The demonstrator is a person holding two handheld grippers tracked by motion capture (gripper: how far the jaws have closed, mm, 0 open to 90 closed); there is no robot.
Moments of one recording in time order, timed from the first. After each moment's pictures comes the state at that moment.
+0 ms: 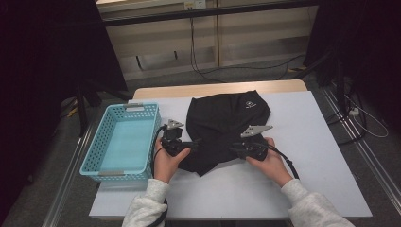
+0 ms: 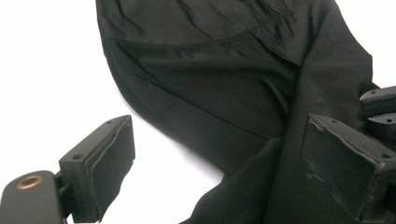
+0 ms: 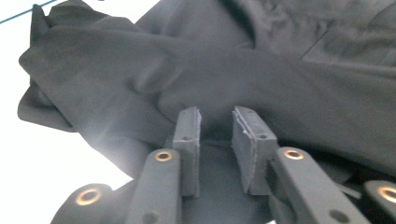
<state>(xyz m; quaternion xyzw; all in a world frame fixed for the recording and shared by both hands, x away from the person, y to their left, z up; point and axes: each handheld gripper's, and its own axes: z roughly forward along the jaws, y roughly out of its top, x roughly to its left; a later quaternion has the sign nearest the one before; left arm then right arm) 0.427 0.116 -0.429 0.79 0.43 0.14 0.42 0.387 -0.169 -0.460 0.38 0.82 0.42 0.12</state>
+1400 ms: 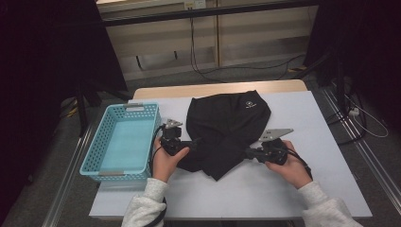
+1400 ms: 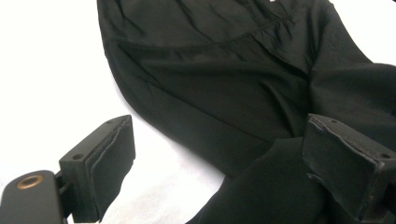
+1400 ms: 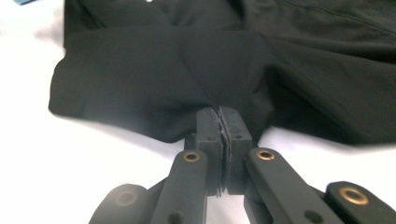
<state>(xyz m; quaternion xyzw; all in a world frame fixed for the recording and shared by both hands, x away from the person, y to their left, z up) 0.430 0.119 -0.428 0.79 0.43 0.13 0.42 0.358 -0.219 -0.445 0.36 0.82 0.42 0.12</state>
